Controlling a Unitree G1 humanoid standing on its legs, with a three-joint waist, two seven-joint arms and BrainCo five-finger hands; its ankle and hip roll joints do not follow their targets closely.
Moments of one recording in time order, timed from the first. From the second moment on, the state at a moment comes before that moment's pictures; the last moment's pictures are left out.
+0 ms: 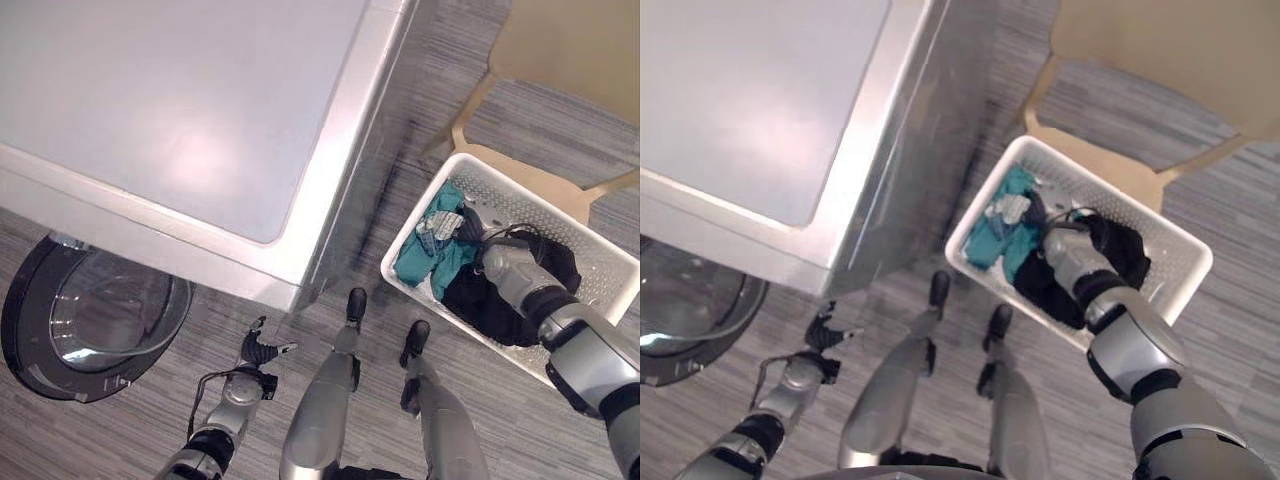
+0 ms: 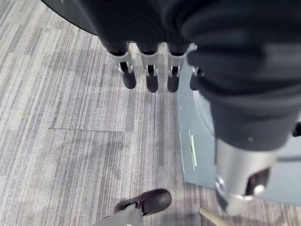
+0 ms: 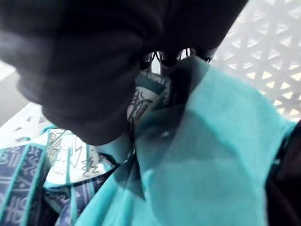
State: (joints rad) left arm -0.20 0.34 -0.33 0.87 -0.16 -0.17 0.18; right arm -0.91 -0.50 0.68 0.98 -0.33 0.02 -0.29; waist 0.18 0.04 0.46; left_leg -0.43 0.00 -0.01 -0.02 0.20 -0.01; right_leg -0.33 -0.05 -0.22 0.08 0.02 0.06
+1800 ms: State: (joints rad) left arm -0.28 0.43 -0.53 0.13 0.01 -0.20 0.04; right arm -0.40 -0.51 0.46 -0.06 0.25 -0.17 0.04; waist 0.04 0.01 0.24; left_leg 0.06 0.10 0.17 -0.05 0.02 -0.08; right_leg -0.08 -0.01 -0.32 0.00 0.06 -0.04
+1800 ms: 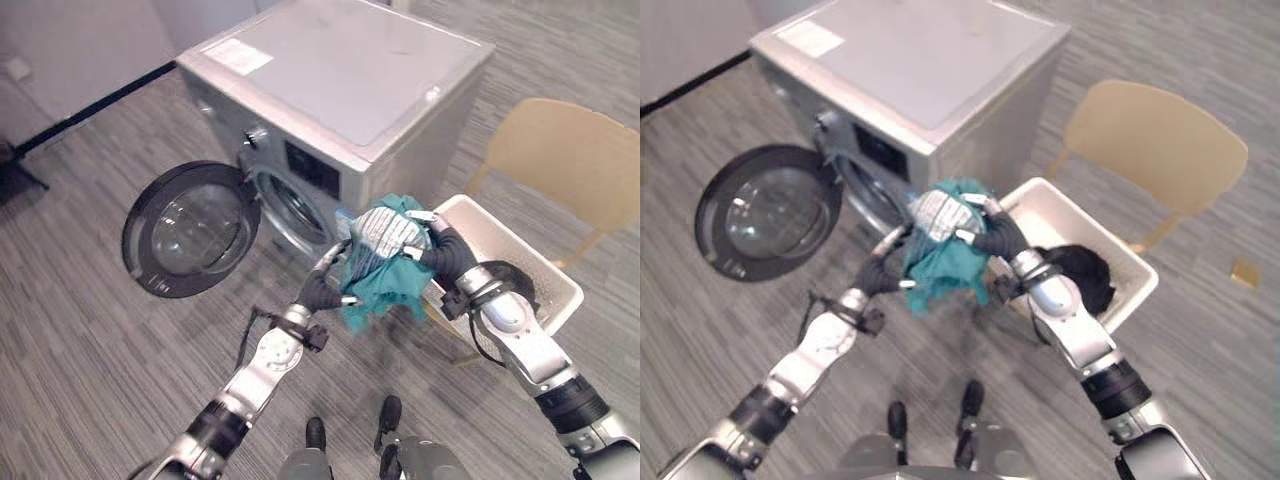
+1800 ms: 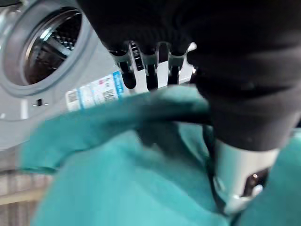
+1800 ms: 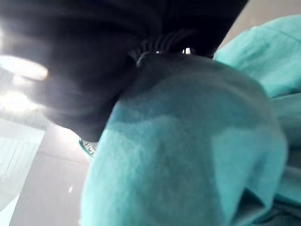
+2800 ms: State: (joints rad) left arm 0.06 0.44 -0.25 0.23 0.08 -0.16 0.11; right arm -0.02 -0.57 0.21 -0.09 0.00 -0.13 -0.01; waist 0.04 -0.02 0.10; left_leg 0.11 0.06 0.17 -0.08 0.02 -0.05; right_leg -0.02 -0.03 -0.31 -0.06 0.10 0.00
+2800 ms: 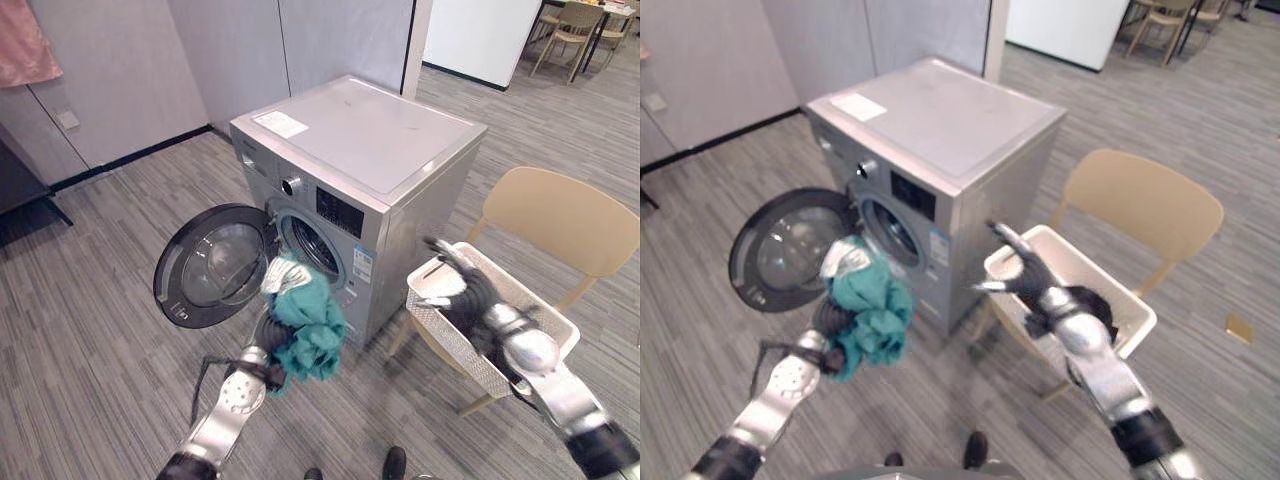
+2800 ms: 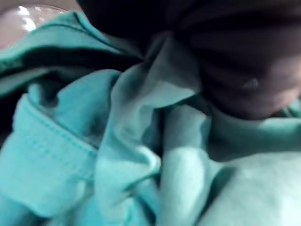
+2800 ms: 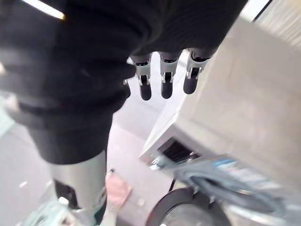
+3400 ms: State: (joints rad) left arm 0.16 0.32 -0.04 0.57 -0.08 -0.11 0.08; right arm 0.16 -0.46 0.13 0.39 -0.12 -0.11 -0.05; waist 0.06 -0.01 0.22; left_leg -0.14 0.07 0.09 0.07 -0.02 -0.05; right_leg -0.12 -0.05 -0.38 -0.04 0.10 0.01
